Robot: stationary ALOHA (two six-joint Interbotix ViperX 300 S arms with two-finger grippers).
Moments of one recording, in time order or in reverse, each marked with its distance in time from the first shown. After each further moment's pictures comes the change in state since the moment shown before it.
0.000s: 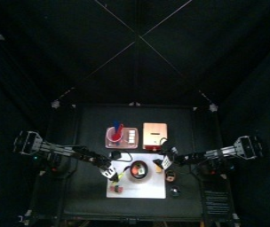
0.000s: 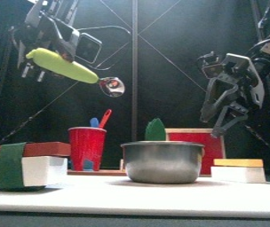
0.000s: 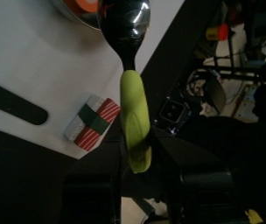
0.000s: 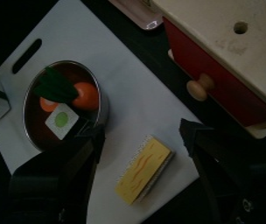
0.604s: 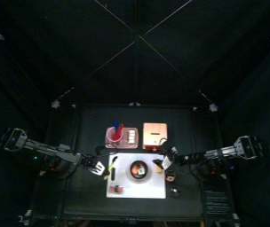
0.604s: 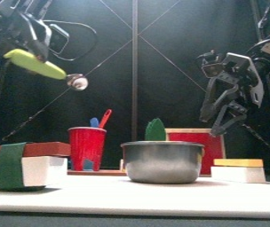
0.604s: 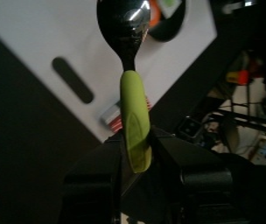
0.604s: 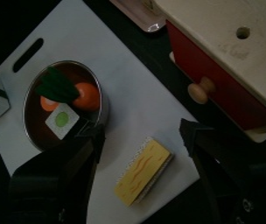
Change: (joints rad) left arm -0.124 -0.272 0.109 0.698 0.021 -0.861; right arm 0.000 0.000 -0.002 -0.023 -0.002 0.000
